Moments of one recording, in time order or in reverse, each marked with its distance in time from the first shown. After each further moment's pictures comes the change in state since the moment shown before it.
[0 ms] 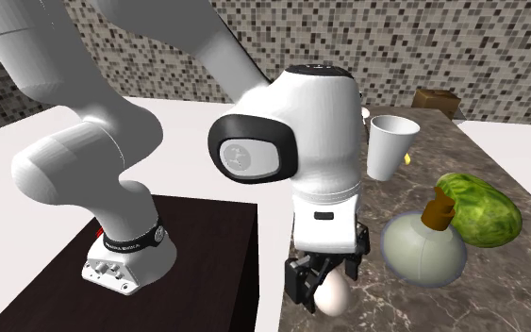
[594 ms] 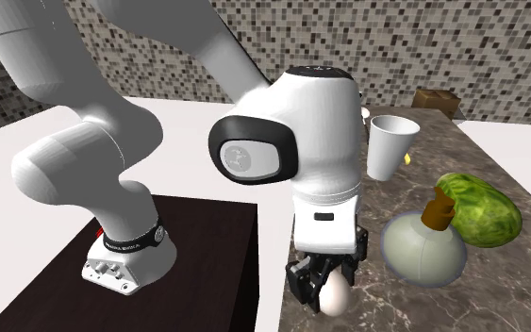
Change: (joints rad) arm -0.001 0.005 0.001 0.000 -0.002 0.006 0.002
